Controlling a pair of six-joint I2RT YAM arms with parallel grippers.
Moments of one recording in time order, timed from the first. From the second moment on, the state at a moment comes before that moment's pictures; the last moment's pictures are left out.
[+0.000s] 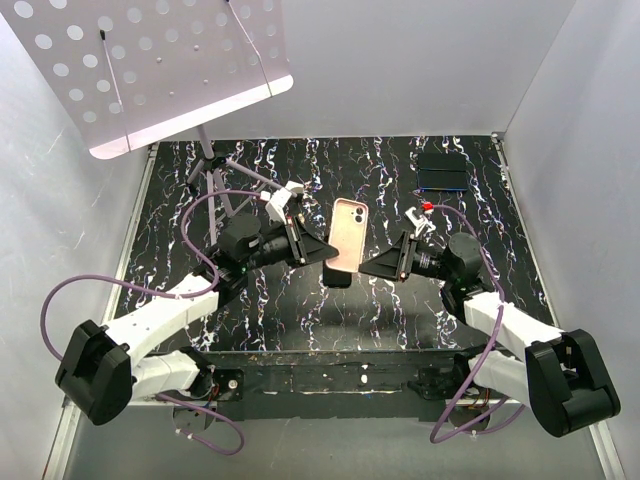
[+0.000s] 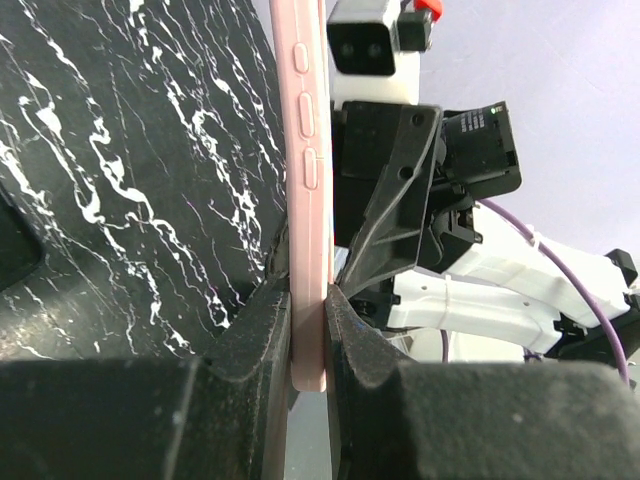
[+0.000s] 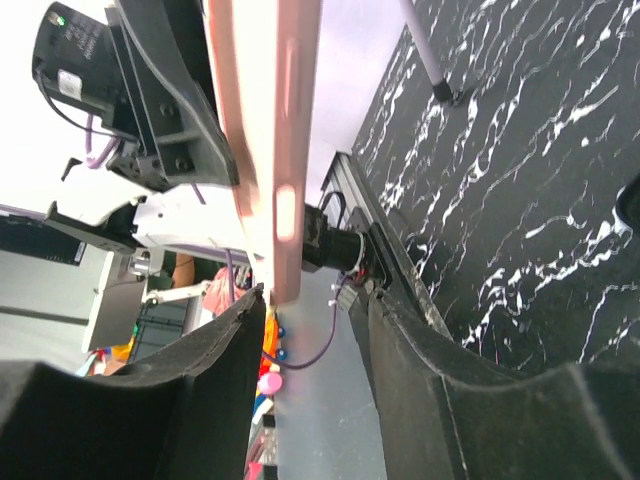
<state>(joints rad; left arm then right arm) -0.65 1.13 0.70 0.29 0.50 -0.97 0.36 1.09 0.35 0.72 -0.98 1.15</state>
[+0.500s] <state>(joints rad) -0.72 1.14 0.70 0.27 0.46 -0.98 0.40 1.14 0.35 0.84 -0.90 1.28</state>
